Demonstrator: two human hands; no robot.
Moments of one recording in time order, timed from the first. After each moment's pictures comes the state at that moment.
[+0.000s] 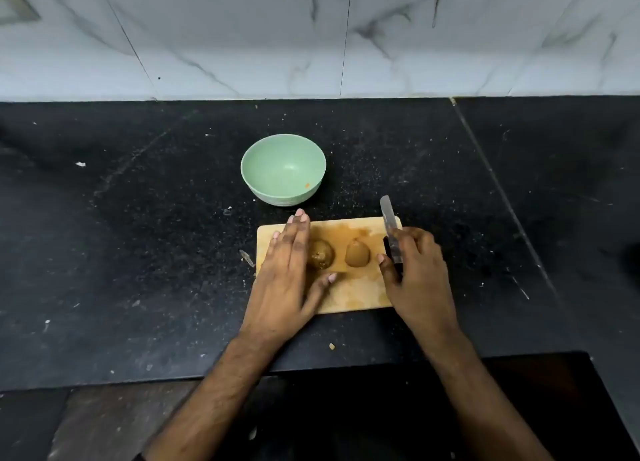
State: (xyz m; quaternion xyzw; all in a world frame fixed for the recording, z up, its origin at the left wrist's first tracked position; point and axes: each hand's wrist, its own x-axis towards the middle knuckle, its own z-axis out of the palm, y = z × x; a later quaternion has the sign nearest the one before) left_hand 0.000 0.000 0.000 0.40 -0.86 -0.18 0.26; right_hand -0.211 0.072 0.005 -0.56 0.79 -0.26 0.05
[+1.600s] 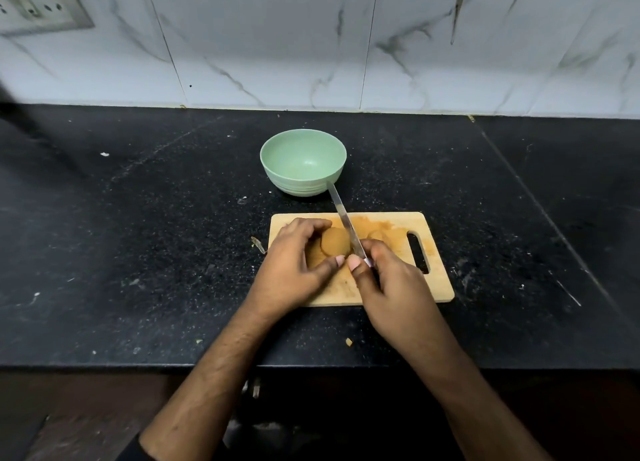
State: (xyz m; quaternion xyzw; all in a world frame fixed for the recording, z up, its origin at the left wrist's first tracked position) left_hand 0.003 -0.025 -0.036 0.42 -0.79 -0.31 0.33; right_hand -0.145 0.081 0.000 -0.60 0.69 -0.37 0.18
